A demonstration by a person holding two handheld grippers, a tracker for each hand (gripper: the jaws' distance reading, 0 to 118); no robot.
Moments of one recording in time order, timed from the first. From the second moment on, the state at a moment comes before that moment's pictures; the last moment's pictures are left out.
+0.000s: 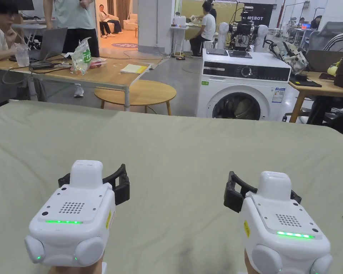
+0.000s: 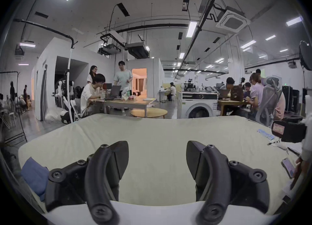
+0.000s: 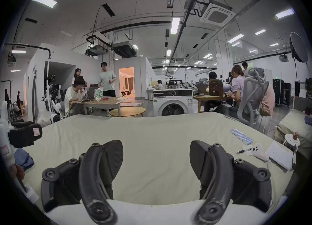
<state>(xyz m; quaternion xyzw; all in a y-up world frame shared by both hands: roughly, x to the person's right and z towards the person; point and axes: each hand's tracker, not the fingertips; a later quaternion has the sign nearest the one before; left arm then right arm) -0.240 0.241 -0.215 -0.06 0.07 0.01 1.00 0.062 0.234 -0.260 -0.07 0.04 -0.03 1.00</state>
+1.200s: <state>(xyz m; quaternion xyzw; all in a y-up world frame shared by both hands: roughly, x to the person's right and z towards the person) -0.250 0.248 -0.220 -0.03 0.06 0.01 1.00 0.053 0.259 -0.279 -0.11 0.07 -0.08 0.99</state>
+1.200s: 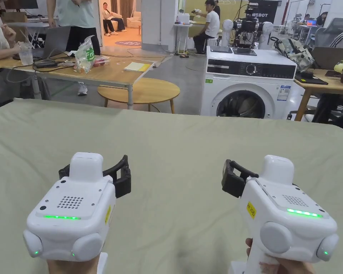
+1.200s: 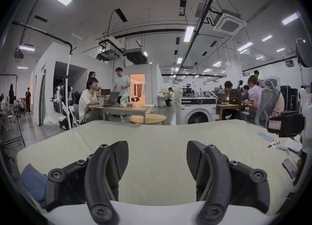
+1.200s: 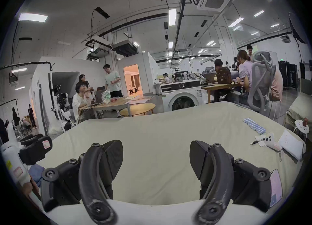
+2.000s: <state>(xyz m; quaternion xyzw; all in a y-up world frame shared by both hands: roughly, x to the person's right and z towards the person) -0.254 0.249 -0.216 -0.02 0.07 0.00 1.00 0.043 0.263 -0.277 -0.10 0.04 -0.05 0.99</state>
